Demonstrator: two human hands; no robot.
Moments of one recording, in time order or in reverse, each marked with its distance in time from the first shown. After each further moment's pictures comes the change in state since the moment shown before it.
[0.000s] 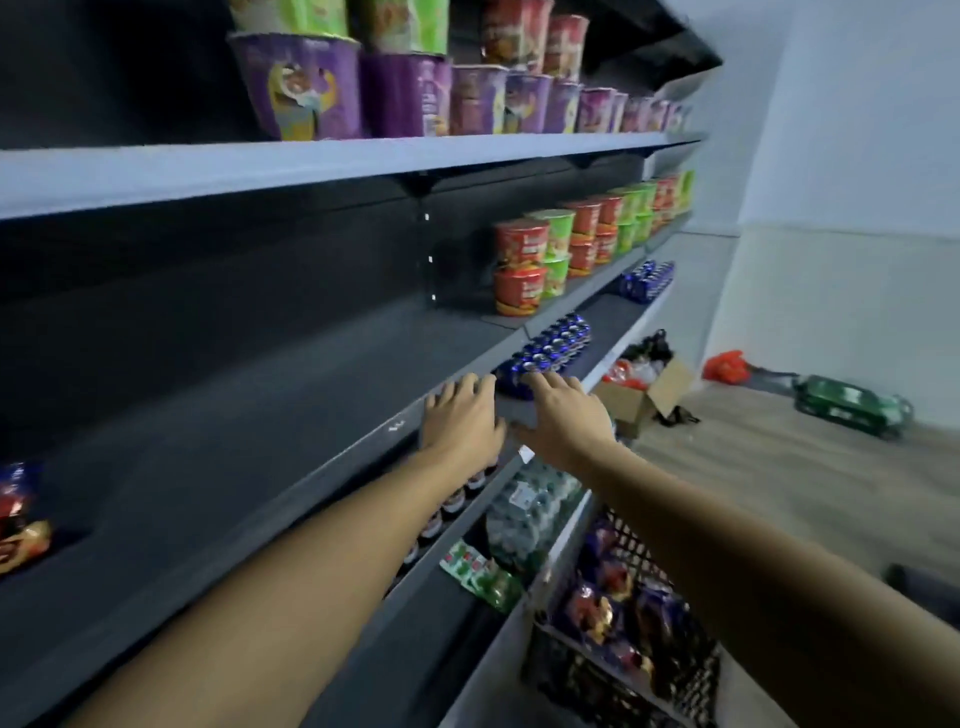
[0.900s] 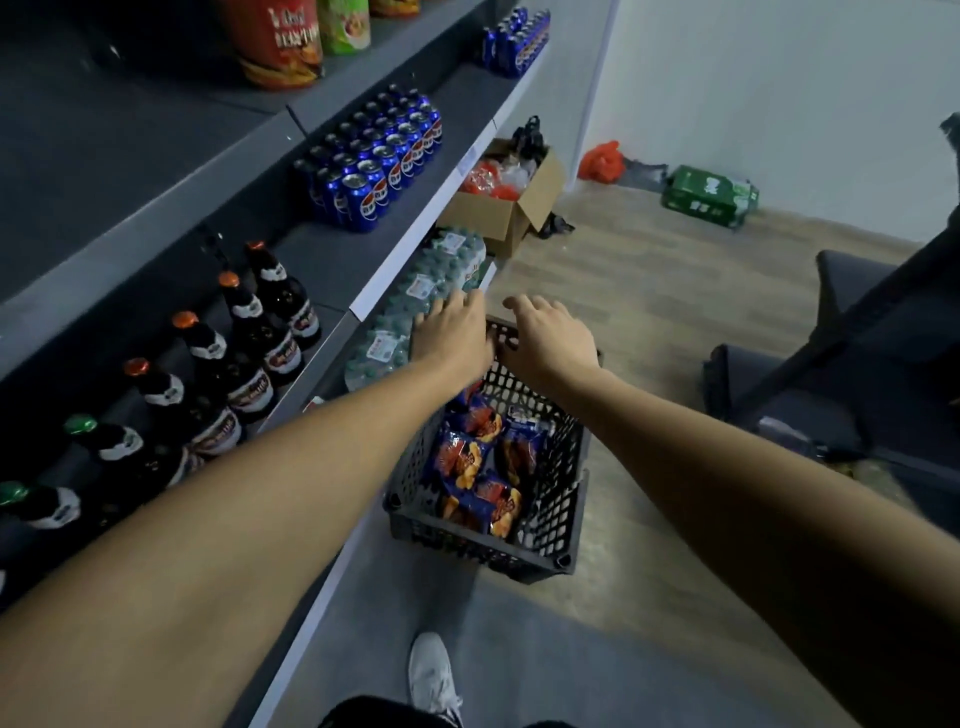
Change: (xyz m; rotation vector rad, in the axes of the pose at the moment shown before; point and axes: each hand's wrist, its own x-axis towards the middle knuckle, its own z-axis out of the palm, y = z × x) left_hand 0.107 0.168 0.239 -0.161 -0.346 0.155; right_hand -0.009 0.242 0.128 -0.006 -0.218 0.340
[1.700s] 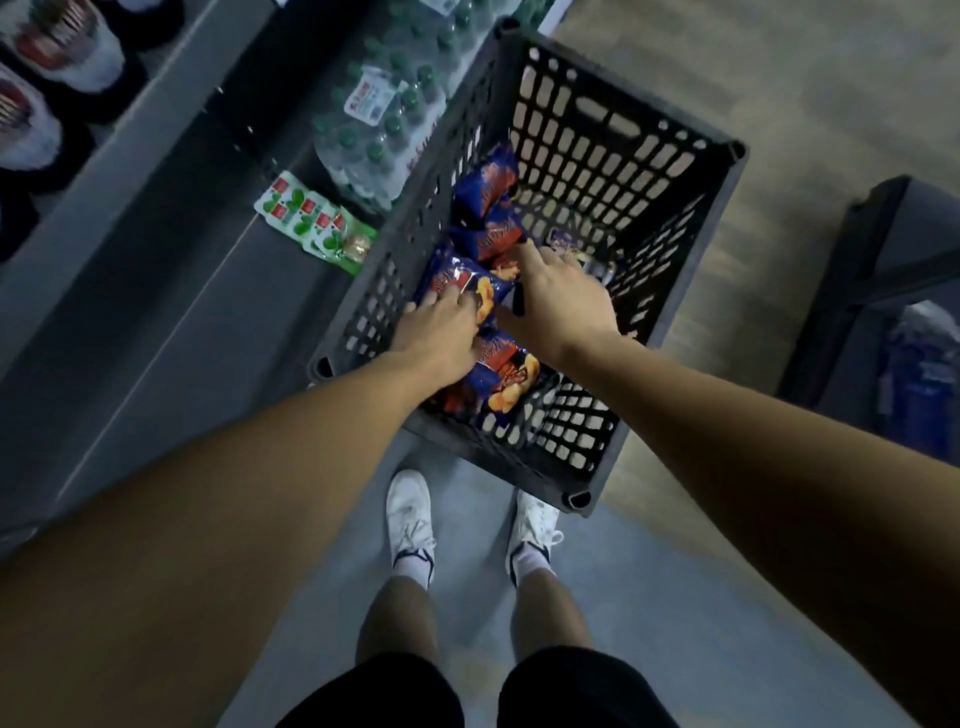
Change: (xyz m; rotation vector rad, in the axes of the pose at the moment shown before) left_hand 0.002 -0.063 0.322 0.105 -0.497 -0.105; right_hand 0.018 0.107 0.268 0.023 -0.390 -0.088
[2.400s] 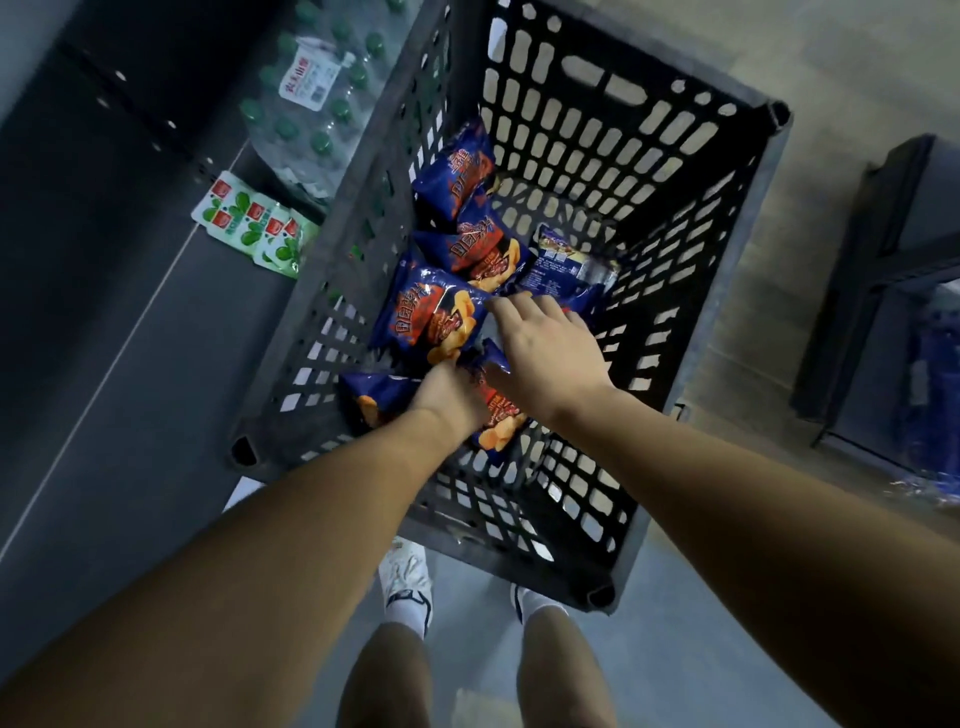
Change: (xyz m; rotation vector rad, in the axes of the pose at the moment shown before) left_hand 0.066 0.020 0.083 0.780 -0.325 0.451; right_hand 0.041 0.037 0.077 -0.081 -0.101 -0.058
